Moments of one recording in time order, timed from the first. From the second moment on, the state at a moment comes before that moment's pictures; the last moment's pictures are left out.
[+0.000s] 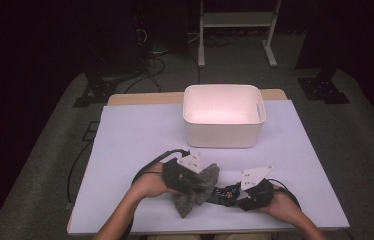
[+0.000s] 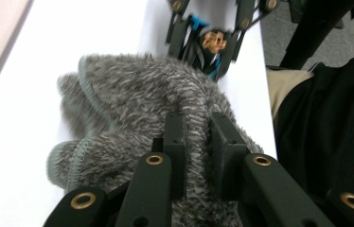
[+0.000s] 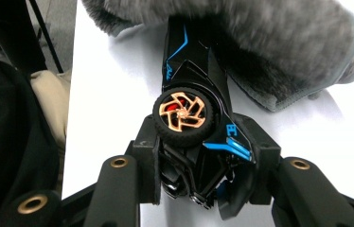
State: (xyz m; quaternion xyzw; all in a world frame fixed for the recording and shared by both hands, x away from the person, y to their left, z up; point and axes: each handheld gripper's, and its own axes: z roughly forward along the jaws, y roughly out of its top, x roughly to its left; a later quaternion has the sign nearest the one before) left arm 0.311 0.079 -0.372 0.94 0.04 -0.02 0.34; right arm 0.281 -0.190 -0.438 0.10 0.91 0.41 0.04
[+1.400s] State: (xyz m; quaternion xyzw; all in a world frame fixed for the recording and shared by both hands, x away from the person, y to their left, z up) left arm 0.307 0.191 -0.386 0.93 0.15 0.01 0.35; right arm 0.301 -0.150 -0.409 0.06 0.94 0.34 0.03
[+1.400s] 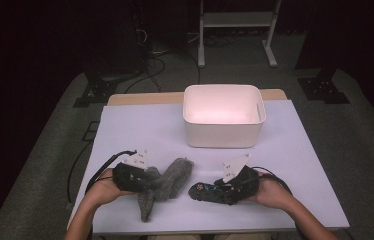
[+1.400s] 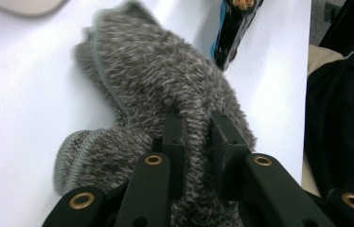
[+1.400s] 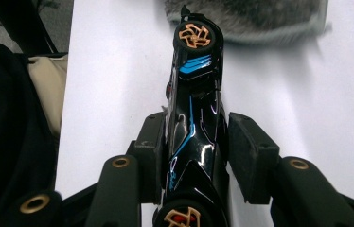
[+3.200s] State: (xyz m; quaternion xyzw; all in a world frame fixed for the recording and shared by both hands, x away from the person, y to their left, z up) left arm 0.325 0.110 -0.344 0.91 0.05 -0.04 0.41; right arm 0.309 -0.120 -0.399 0.05 0.90 0.43 0.04
